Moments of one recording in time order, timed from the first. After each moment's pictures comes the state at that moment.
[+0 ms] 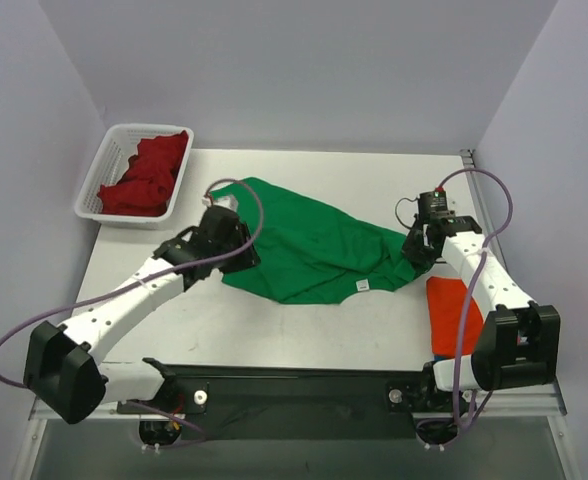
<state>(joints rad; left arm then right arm) -0.58 1.27 1.03 -0.57 -0.08 -0.74 0.10 1.39 1.01 -0.69 0.13 0.54</state>
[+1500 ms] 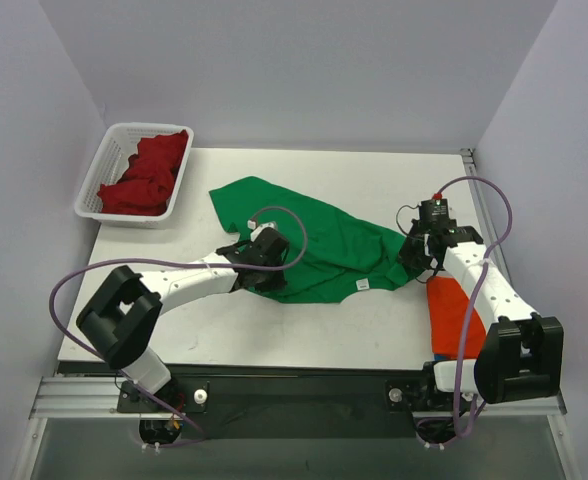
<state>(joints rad) -0.80 1.63 0.97 -0.36 -0.14 -0.88 0.10 1.31 0.91 -0.63 0.03 0.56</state>
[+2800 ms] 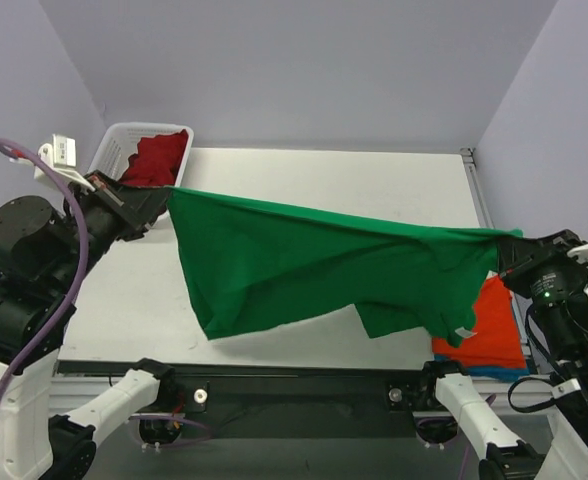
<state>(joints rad) -0.35 0.93 1.73 -0.91 0.00 -0.68 0.07 0.76 1.76 -1.20 0.20 0.53</state>
